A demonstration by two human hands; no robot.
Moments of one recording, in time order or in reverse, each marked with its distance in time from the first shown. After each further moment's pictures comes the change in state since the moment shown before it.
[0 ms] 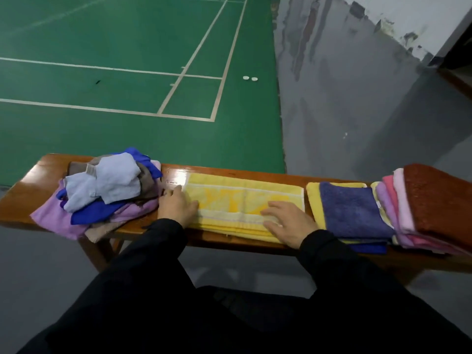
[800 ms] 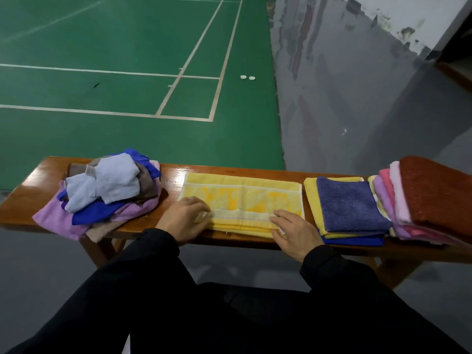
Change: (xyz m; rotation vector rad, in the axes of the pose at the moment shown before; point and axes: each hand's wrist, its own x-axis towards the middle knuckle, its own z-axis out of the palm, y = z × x) left_hand -0.036 -0.015 -0.005 0.095 0.032 0.724; right_hand -0.031 0.022 0.047 -0.104 0.346 -0.081
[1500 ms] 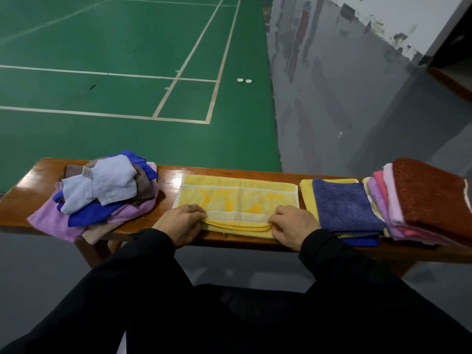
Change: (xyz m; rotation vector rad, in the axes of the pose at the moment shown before) left_hand -0.002 0.001 -0.005 0.146 -0.113 0.166; right_hand 0.029 -0.004 -0.040 -0.239 -0.262 -0.104
